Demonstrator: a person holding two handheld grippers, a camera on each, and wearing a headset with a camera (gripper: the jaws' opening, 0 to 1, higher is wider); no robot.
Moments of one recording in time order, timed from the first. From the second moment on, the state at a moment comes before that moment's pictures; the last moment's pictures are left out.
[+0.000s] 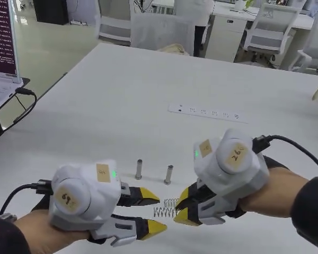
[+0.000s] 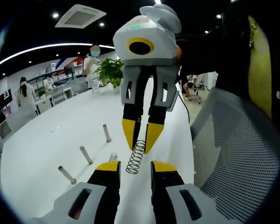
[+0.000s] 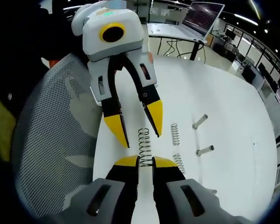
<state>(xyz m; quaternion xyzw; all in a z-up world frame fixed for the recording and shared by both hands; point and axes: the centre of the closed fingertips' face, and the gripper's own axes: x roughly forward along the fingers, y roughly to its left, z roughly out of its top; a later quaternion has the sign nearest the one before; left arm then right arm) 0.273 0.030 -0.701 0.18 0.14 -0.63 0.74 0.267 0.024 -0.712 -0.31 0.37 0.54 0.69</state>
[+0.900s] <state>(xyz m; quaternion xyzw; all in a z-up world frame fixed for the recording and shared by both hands) 0.269 0.031 -0.709 0.21 0.14 -0.63 0.73 0.262 0.030 -0.700 -0.32 0.36 0.56 0.68</state>
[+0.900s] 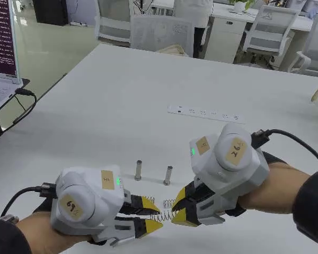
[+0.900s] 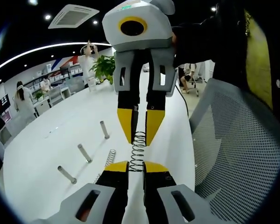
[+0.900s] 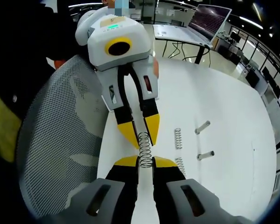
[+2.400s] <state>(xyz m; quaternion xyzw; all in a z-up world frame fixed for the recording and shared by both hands) 0.269 0.031 -0.706 0.19 0.14 -0.64 0.73 0.260 0.052 -0.681 -0.29 0.33 0.58 0.68</state>
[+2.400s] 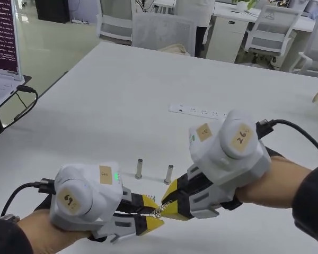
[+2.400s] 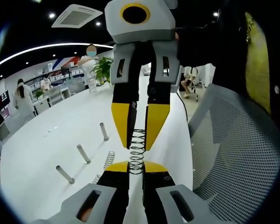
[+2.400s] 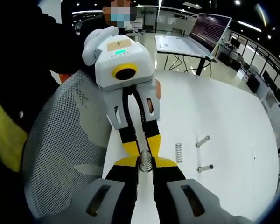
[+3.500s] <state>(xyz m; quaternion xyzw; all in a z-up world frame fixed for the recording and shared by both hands) 0.266 0.024 -0.696 0.17 0.13 -0.64 0.73 0.260 0.052 -0.684 -0.30 0.35 0.58 0.68</state>
